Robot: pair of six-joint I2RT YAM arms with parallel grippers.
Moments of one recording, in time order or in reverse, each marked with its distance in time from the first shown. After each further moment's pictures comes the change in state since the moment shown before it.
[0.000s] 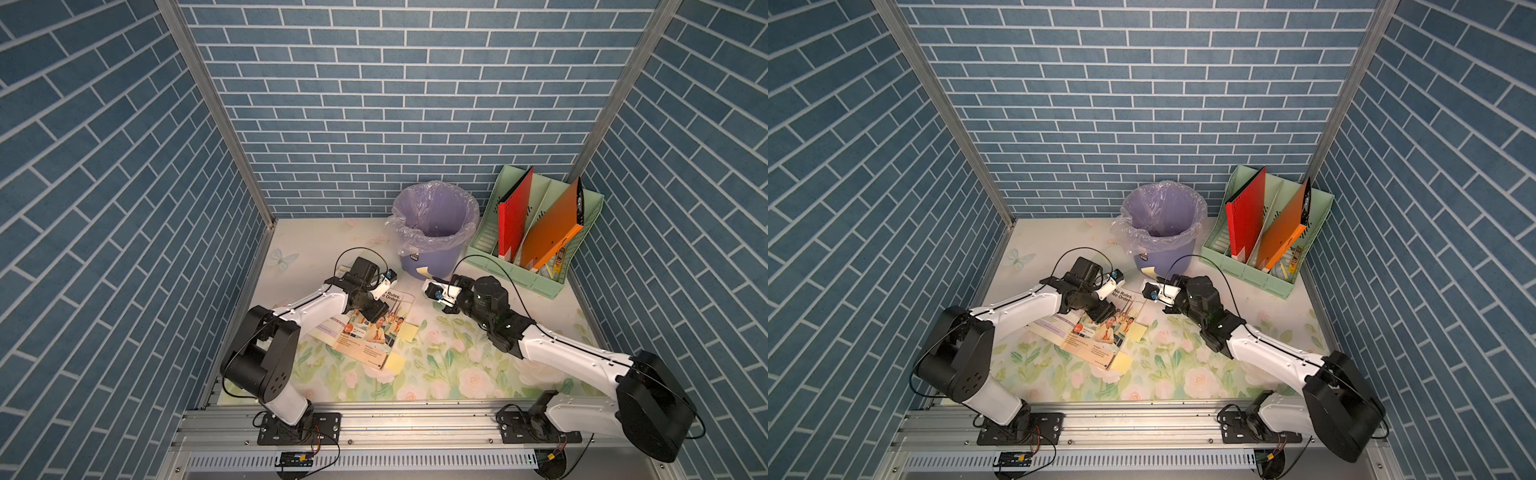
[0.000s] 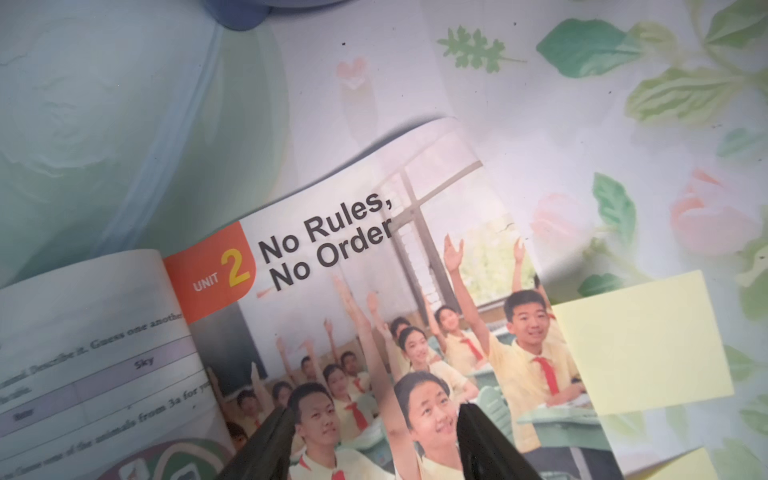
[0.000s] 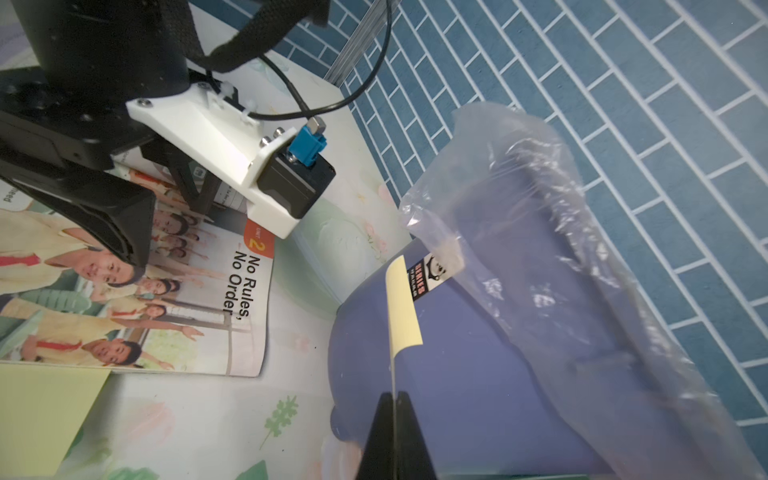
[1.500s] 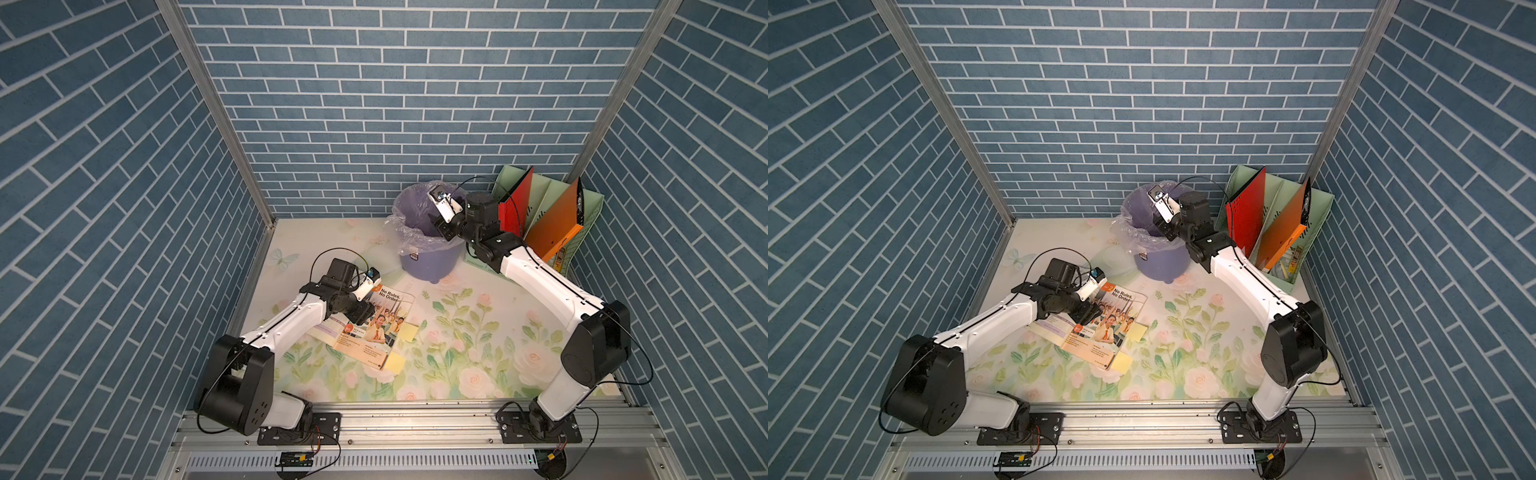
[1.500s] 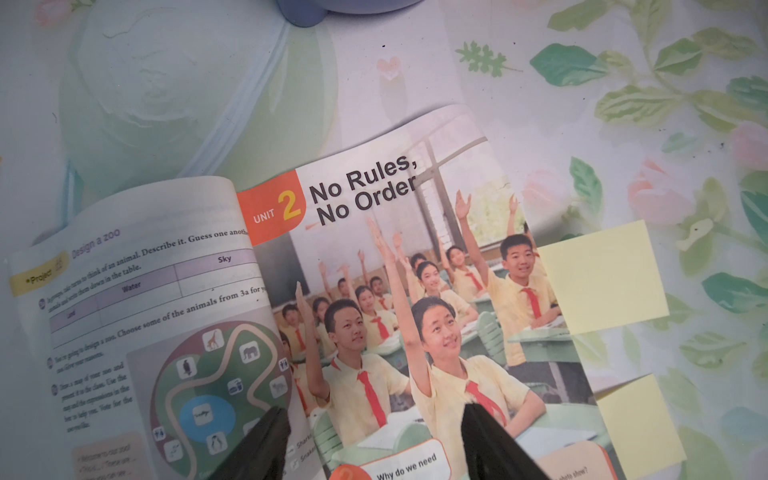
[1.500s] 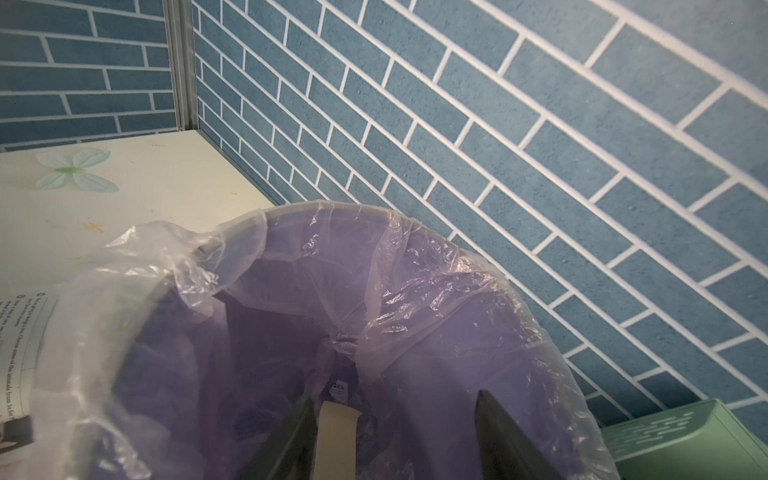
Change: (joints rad) left arm 0.101 -0.176 -0.089 -0.055 0.060 0.021; right arm -0.196 0.466 0.884 -0.456 0.007 0.369
